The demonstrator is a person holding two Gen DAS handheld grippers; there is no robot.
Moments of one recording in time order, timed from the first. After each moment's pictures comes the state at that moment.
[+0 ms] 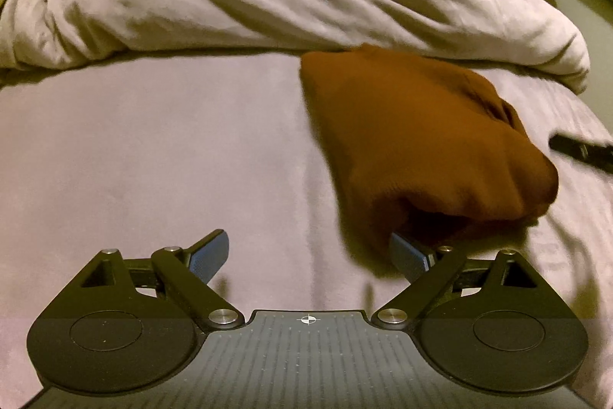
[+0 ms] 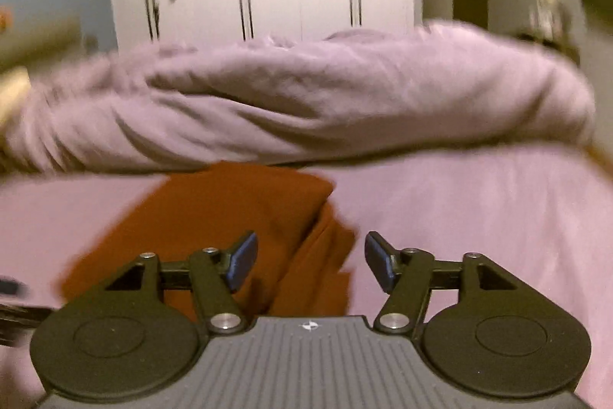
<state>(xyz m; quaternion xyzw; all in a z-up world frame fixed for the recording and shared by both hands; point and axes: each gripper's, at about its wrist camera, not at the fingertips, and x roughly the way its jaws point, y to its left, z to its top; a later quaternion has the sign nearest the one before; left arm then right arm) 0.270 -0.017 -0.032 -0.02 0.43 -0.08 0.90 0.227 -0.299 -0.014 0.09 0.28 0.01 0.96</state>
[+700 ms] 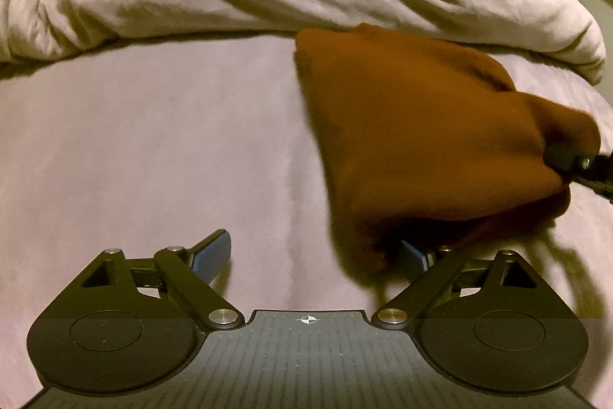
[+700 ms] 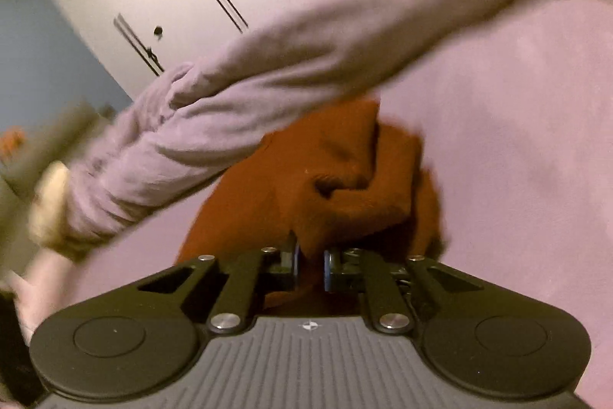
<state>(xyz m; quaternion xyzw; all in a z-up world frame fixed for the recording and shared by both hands) 0.283 -0.036 -0.051 -0.01 0.45 -0.06 0.89 0.224 -0.282 -0.047 0.25 0.31 0.04 0.92</state>
